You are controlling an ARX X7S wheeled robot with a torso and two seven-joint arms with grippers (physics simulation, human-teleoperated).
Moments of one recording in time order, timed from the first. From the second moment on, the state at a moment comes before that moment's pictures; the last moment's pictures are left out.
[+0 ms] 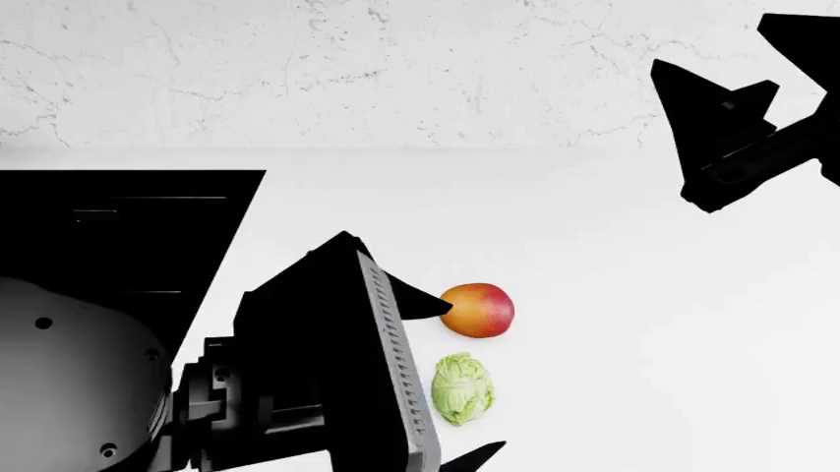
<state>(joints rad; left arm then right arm) -1.22 -0.57 0.41 0.66 -1.84 -1.40 -0.32 1.14 0.83 0.14 -0.50 1.39 1.36 0.21</state>
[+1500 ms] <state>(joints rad) -1.01 -0.50 0.67 0.51 -1.31 -1.30 -0.12 1.09 0.88 0.13 -0.51 1.38 1.28 0.21</state>
